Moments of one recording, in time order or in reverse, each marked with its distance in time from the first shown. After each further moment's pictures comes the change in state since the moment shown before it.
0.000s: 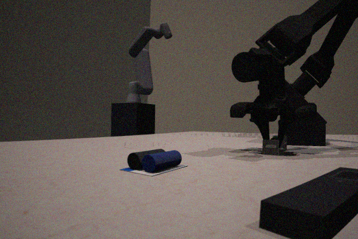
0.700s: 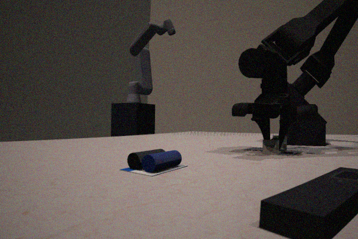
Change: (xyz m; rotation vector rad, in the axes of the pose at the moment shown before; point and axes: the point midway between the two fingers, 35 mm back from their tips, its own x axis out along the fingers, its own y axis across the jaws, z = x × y) arm 0.001 0.001 -0.002 -0.007 -0.089 -0.009
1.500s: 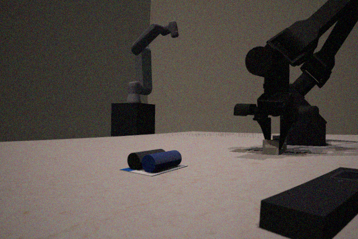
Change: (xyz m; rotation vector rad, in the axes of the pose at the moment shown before) arm 0.002 0.002 -0.004 -0.011 -0.069 -0.008
